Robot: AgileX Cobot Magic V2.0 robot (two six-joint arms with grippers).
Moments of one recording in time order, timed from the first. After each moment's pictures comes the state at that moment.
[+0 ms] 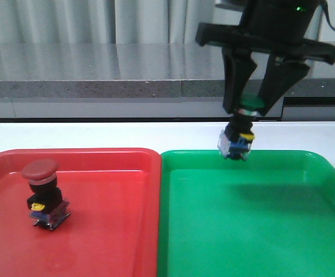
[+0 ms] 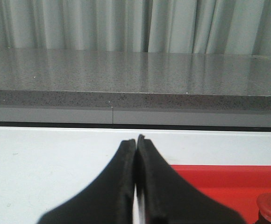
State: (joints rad) left arm -0.03 0.00 0.00 -0.06 0.08 -0.05; right arm 0.44 1.73 -1.38 0.13 0.99 0.25
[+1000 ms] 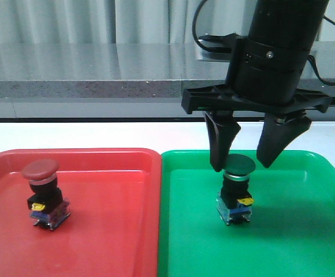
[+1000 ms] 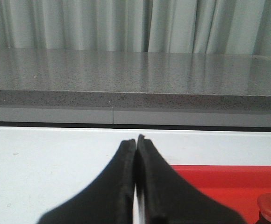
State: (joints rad) left arm -0.03 0.00 0.00 -0.06 0.08 -0.05; right arm 0.53 1.73 -1.21 0.08 0.87 0.27
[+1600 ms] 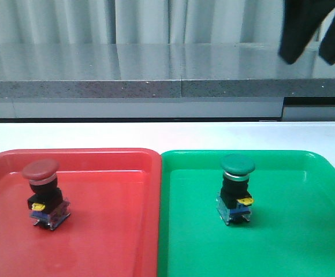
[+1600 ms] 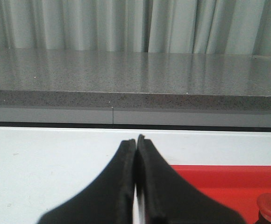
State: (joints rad) left arm -0.03 0.00 0.00 -0.06 0.08 -0.05; right arm 0.42 1.34 -1.21 -0.01 1.00 0.27
